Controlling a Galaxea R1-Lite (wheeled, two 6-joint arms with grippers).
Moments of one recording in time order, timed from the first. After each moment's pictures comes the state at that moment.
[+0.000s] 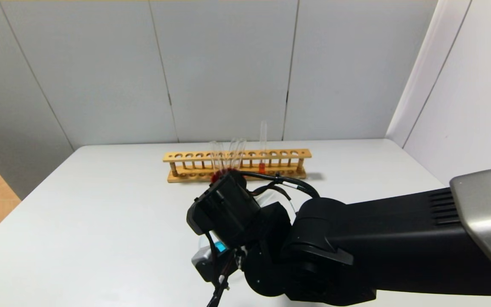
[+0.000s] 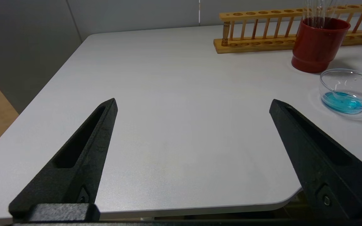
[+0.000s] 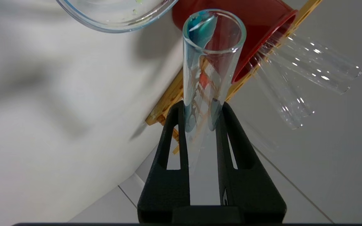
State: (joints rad) left arm 0.00 0.00 0.00 -0.07 0.00 0.02; right arm 1.05 2.10 -1.41 0.13 -0.71 -1.46
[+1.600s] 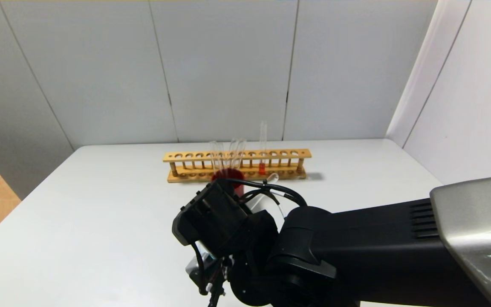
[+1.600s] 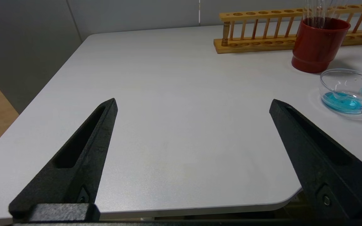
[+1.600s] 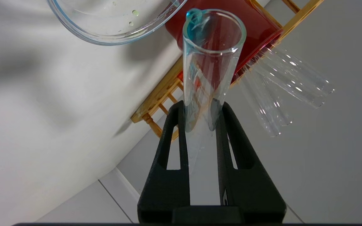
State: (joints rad) left arm 0.00 0.00 0.00 -0.07 0.00 0.02; right arm 1.08 2.13 -1.44 0.11 -0.76 -1.54
